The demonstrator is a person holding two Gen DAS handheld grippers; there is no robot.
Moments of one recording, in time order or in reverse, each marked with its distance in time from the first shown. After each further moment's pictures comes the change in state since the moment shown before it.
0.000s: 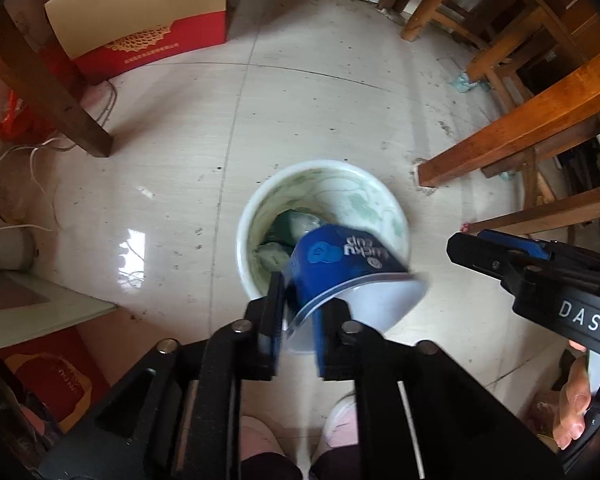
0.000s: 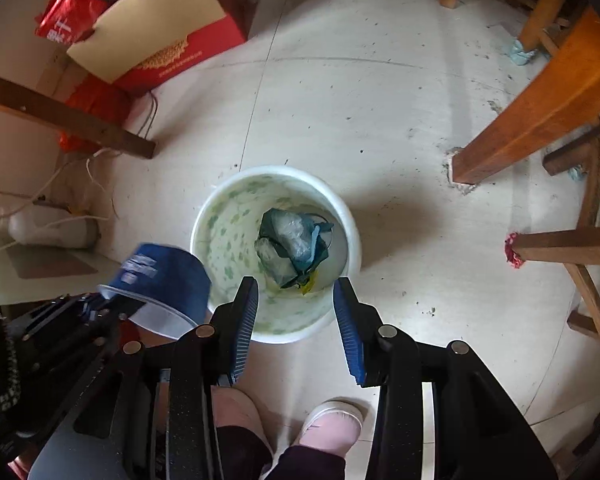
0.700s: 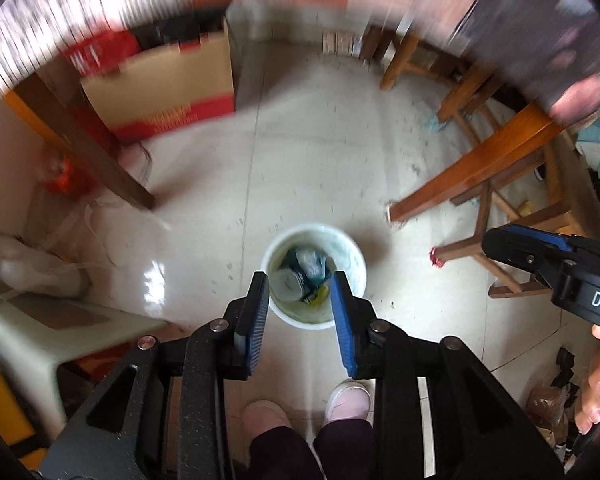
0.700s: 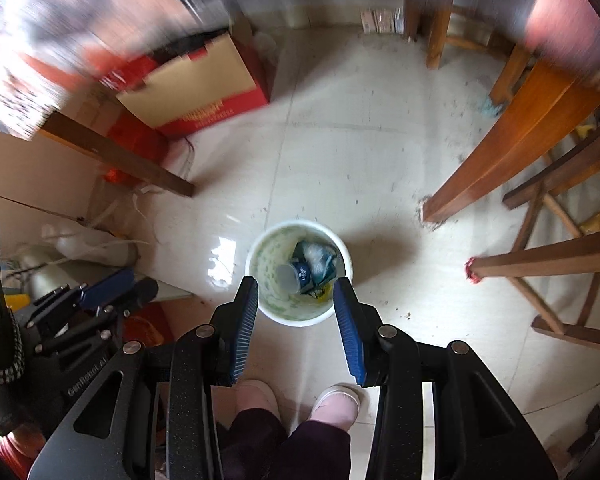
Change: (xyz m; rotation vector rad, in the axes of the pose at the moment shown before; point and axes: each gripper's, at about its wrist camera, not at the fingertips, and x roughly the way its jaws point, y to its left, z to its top) left arm -0.198 -0.029 0.033 0.065 -0.118 0.054; right arm -0.172 0.030 0.007 -0.022 -0.120 0.004
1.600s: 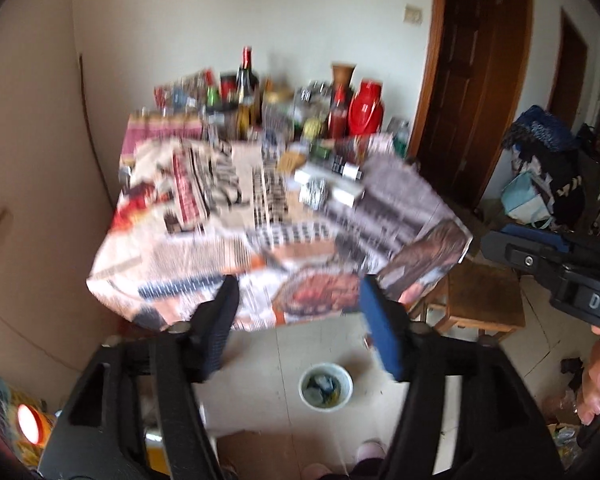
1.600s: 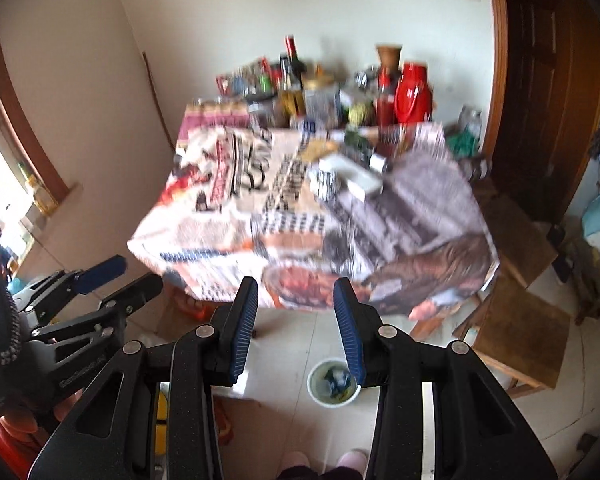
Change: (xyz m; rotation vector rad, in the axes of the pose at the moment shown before) left arm -0.469 -0.020 0.063 0.225 -0.532 -0.011; right arm -0.418 0.162 0.000 -0.049 -0.565 -0.034
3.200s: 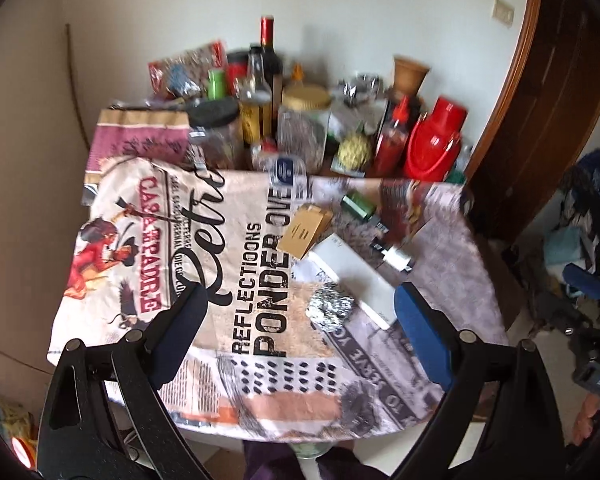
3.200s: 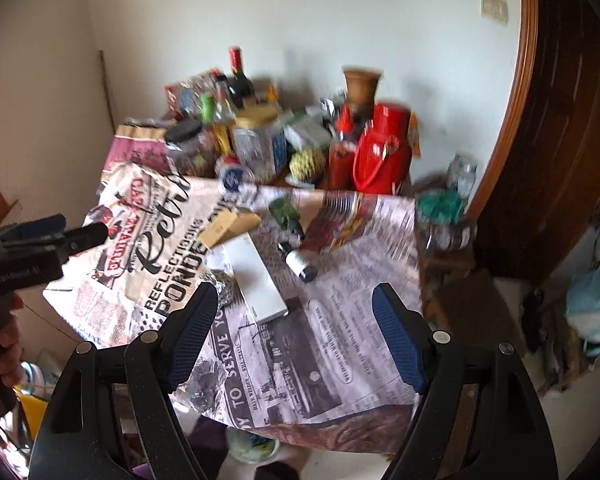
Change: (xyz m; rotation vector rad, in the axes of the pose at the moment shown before) left arm 0.255 0.014 0.190 -0.162 0.177 0.095; right arm 0.135 -0.131 0.168 -0.103 0.054 -0.075
